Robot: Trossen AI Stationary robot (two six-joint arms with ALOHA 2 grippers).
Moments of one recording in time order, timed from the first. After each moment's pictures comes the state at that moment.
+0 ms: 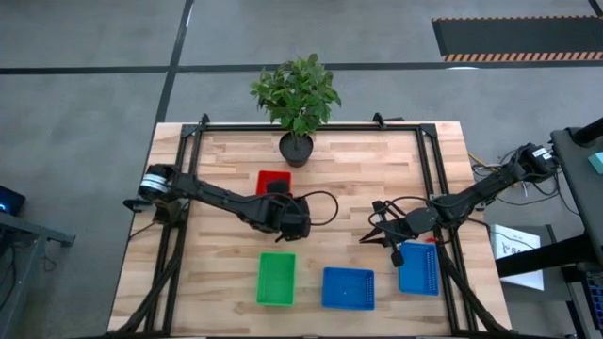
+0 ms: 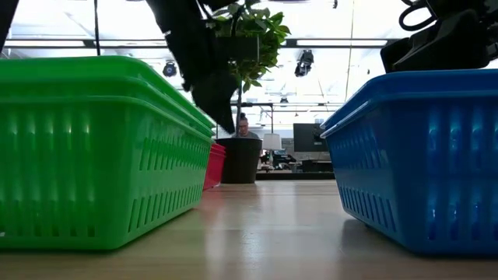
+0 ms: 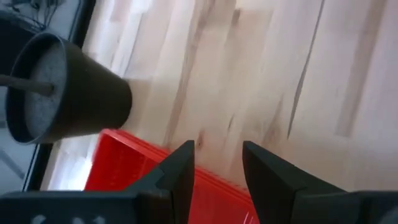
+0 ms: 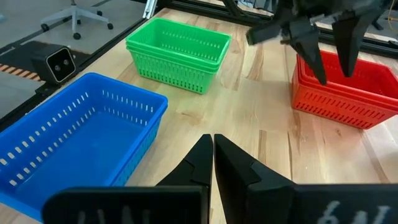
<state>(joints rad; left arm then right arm) -0.20 1.82 1.34 -0.70 -0.64 -0.28 0.42 1.00 0.32 0.29 0.14 -0.05</state>
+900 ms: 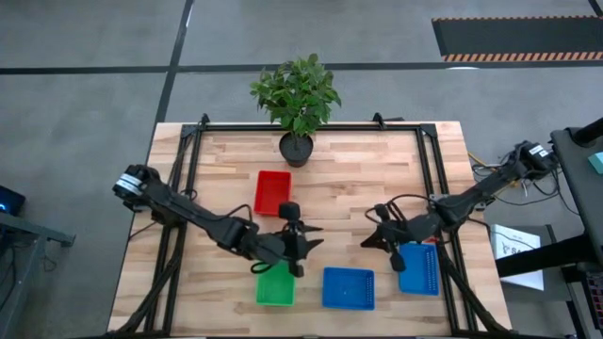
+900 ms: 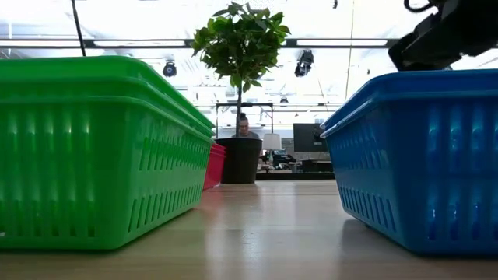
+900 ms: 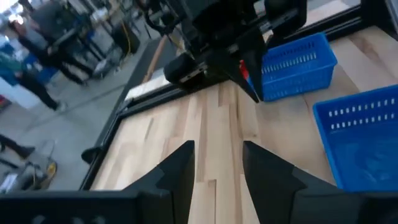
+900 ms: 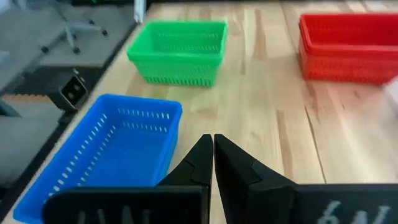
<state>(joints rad) -0.42 1.66 1.20 0.08 -0.66 0.22 0.51 1.01 0.44 0.09 0.23 0.24</state>
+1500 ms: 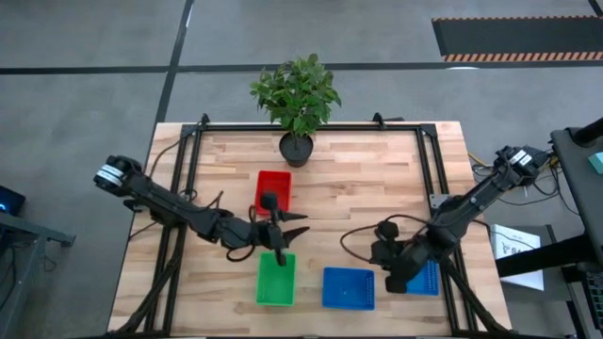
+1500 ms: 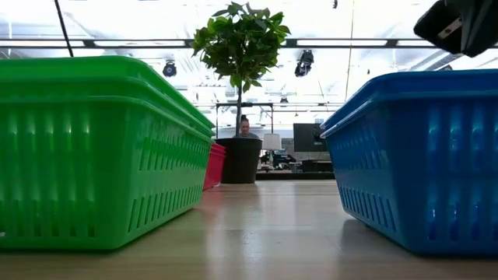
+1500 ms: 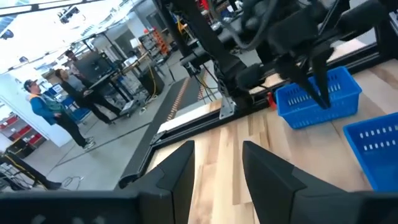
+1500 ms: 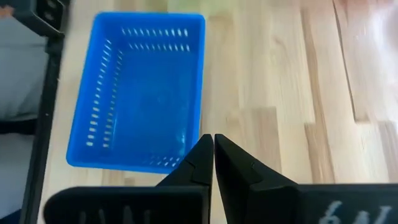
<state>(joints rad) -0.42 1.45 0.92 0.43 -0.67 0.43 0.67 1.34 0.95 -0.65 0.25 0.61</state>
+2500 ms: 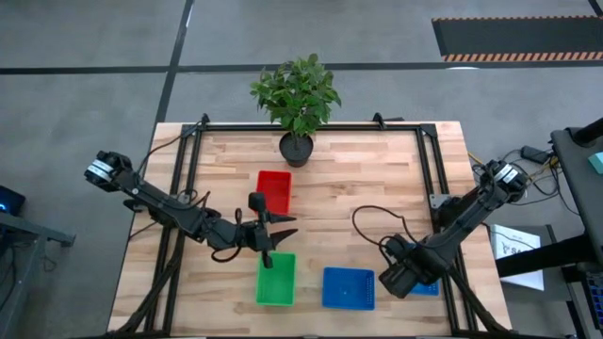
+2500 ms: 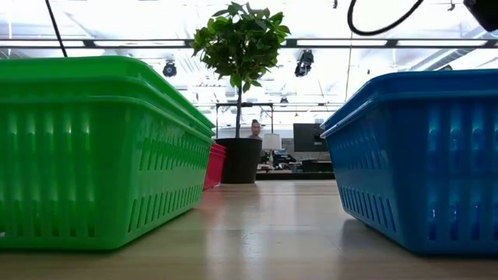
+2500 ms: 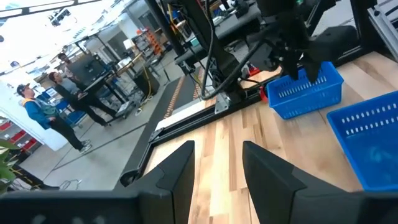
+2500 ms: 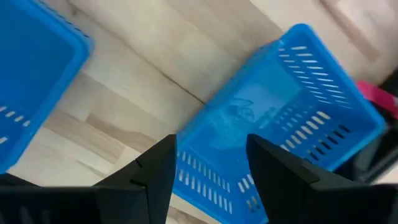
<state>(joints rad) -0.47 1.34 0.86 0.35 -0.70 0.43 0.74 1.57 1.17 -1.21 -0.08 1.66</state>
